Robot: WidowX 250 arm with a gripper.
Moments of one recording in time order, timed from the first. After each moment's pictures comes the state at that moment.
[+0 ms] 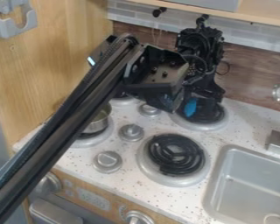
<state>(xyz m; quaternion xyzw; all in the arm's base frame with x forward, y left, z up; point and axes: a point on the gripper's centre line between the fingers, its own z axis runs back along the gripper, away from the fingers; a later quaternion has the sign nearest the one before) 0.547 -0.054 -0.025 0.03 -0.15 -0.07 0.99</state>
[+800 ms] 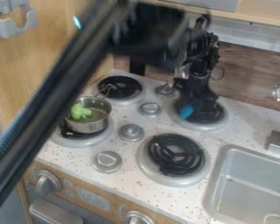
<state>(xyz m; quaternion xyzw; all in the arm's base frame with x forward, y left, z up) 0.513 -0.045 -0.027 0.04 -0.12 -0.09 0.99</state>
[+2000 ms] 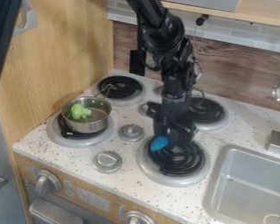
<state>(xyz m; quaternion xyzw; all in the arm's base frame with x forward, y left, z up) 0.386 -0.042 -0.024 0.01 -0.07 -0.16 0.98</state>
